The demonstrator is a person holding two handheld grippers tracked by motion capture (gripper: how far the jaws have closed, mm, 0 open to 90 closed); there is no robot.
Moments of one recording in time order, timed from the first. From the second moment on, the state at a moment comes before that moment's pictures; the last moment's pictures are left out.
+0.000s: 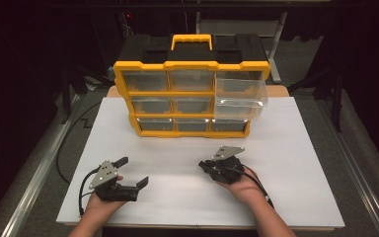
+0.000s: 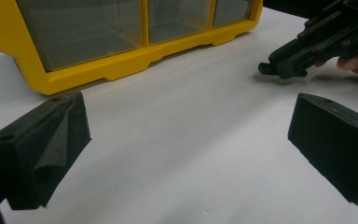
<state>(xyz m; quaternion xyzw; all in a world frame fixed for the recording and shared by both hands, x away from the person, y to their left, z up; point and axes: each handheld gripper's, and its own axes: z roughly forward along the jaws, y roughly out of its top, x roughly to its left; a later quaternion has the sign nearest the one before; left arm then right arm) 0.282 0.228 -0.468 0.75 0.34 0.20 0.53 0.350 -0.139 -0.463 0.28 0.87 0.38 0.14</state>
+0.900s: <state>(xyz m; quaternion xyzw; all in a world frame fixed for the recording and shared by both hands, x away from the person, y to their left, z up) 0.282 0.227 -0.469 0.75 0.34 0.20 0.53 0.329 -0.185 -0.456 0.30 0.86 0.38 0.15</state>
